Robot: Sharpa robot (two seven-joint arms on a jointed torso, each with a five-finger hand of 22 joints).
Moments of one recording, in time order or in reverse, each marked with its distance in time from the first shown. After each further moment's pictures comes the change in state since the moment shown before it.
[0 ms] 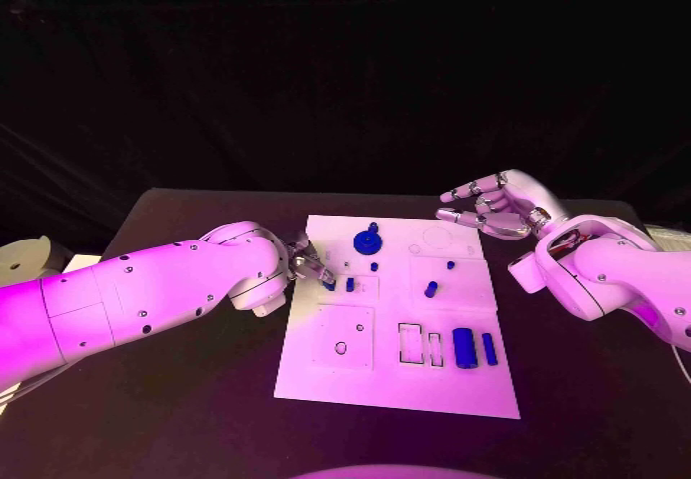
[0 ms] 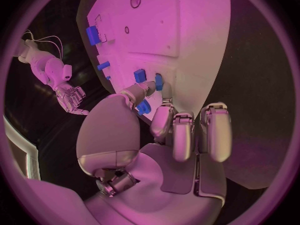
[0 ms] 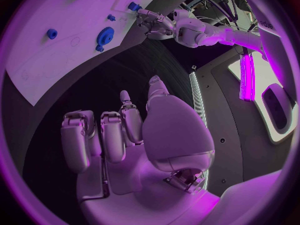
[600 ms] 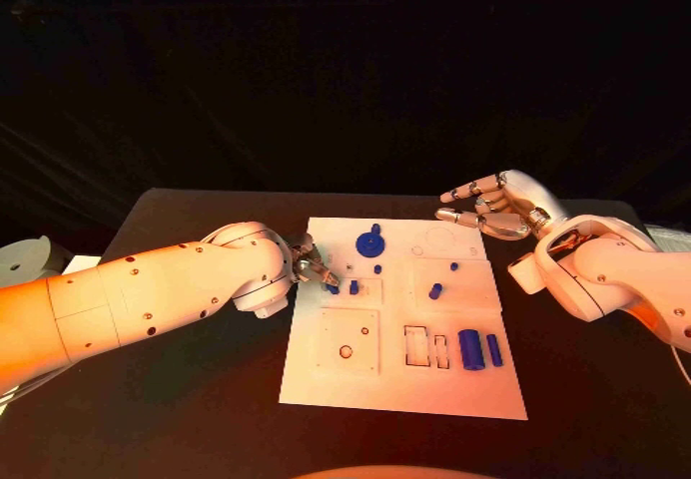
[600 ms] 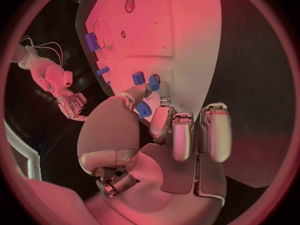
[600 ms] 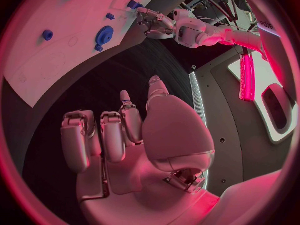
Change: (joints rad) left arm 0.003 0.014 -0.003 0.000 -0.029 0.037 -0.005; left_hand -0.030 0.003 -0.069 0.011 0.000 0.064 -0.029 -0.011 -0.009 0.009 -0.002 0.000 0.005 0.000 0.000 0.000 0.000 0.000 0.000 0.000 0.007 0.000; right arm 0.000 0.002 0.000 -0.001 0.000 0.000 0.001; right_hand 0.000 0.000 -0.003 -0.003 0.004 0.000 0.000 0.000 0.001 0.000 0.000 -0.004 0.001 0.000 0.000 0.000 0.000 0.000 0.000 0.000 0.000 0.000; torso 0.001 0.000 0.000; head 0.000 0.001
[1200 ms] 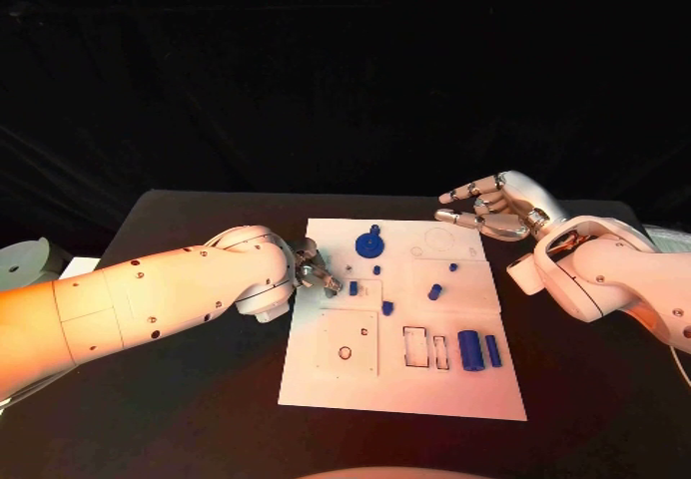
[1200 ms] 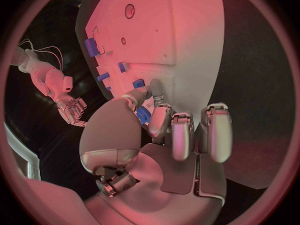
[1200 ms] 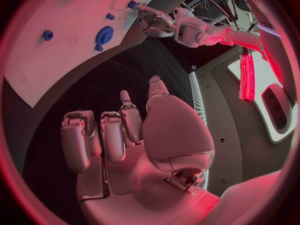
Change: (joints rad) left arm -0.003 0.013 -0.005 -0.003 -0.007 0.030 -0.006; left_hand -0.008 -0.015 -0.071 0.019 0.005 0.088 -0.095 -0.010 -0.008 0.001 -0.017 -0.008 0.000 -0.003 -0.008 0.000 0.000 -0.011 0.000 0.000 0.004 0.000; right arm 0.000 -0.001 0.000 0.001 0.000 0.001 0.001; right_hand 0.000 0.000 0.000 0.000 0.000 0.000 0.000 0.000 0.000 0.000 0.000 0.000 -0.001 0.000 0.000 0.000 0.001 0.000 0.000 0.000 0.000 0.000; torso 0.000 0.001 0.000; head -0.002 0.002
